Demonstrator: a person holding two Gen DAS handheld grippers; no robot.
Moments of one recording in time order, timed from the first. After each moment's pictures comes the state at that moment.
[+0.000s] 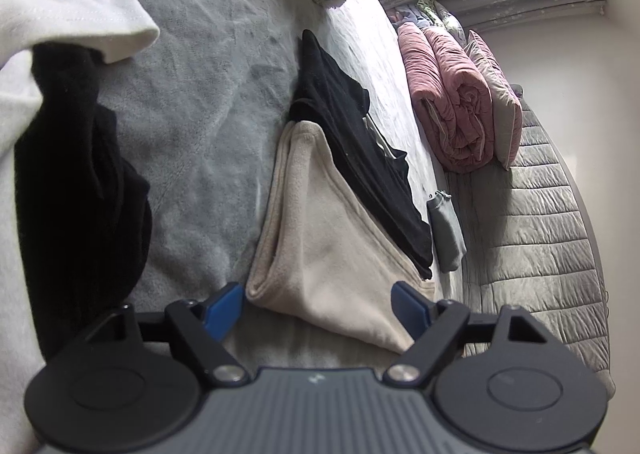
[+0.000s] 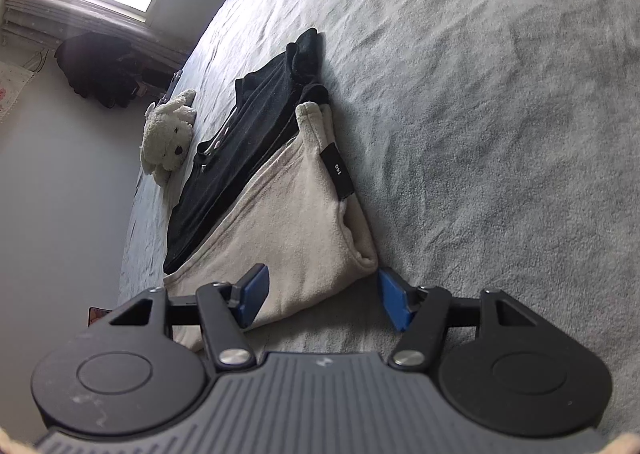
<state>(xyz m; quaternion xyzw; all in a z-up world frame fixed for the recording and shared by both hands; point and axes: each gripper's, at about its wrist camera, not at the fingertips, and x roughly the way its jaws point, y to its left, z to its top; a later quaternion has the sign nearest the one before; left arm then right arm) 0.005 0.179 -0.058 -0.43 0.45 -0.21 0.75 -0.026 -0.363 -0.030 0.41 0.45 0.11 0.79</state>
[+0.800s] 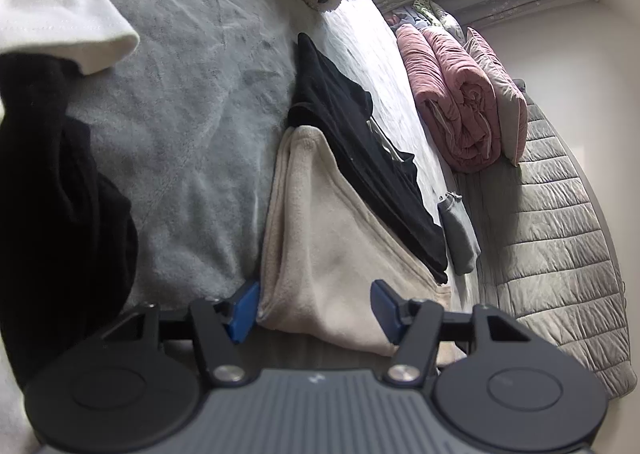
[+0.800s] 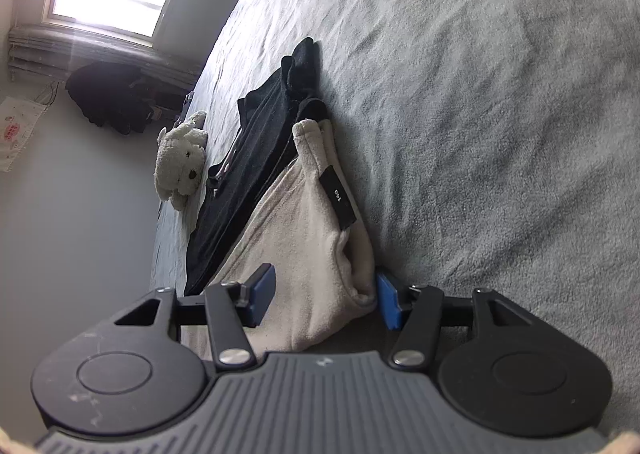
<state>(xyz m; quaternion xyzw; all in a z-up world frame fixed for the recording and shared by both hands) 0.015 0.179 -0.066 -0.41 0.45 -0.20 0.77 -0.014 -0.375 -0.047 0.47 0.42 0.12 0.77</state>
